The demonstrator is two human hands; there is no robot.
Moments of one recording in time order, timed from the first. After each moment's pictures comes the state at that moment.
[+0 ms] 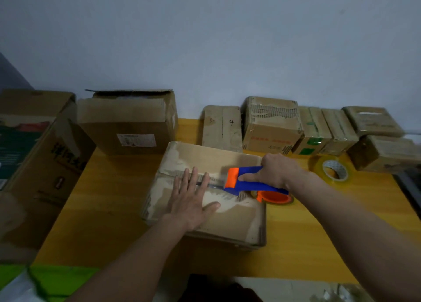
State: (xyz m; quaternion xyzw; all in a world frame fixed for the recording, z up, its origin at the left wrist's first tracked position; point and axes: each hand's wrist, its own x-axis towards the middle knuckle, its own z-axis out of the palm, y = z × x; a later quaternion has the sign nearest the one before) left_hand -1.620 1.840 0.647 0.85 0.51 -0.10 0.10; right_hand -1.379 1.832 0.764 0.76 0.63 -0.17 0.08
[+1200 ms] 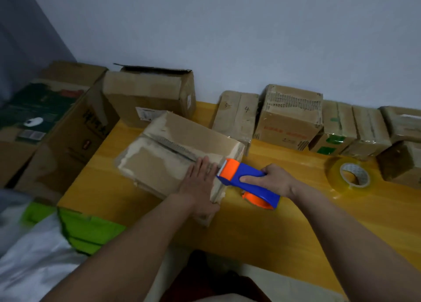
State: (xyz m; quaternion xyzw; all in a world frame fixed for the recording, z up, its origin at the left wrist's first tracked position) left_hand -1.576 1.797 0.680 0.83 0.52 -0.18 0.12; right_hand -1.348 1.802 0.704 0.69 0.54 -0.46 -0.07
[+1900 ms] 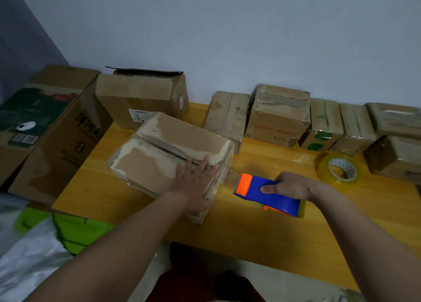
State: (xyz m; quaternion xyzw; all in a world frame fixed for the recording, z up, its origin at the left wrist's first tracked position) left_hand -1.571 1.795 0.670 0.83 0.51 -0.19 0.10; right_hand -1.303 1.775 0.728 0.71 0.53 -0.46 0.09
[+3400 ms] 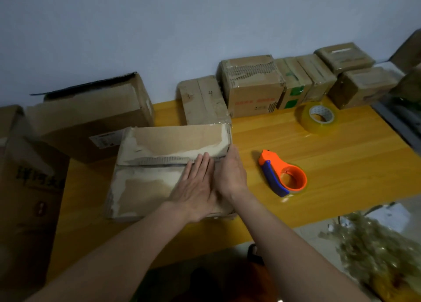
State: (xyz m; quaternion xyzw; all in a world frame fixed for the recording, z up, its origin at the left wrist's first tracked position) left_hand -1.638 1.836 0.659 0.94 0.32 -0.12 0.08; right_hand -1.524 1.803 0.679 0.84 0.35 -0.26 -0.33
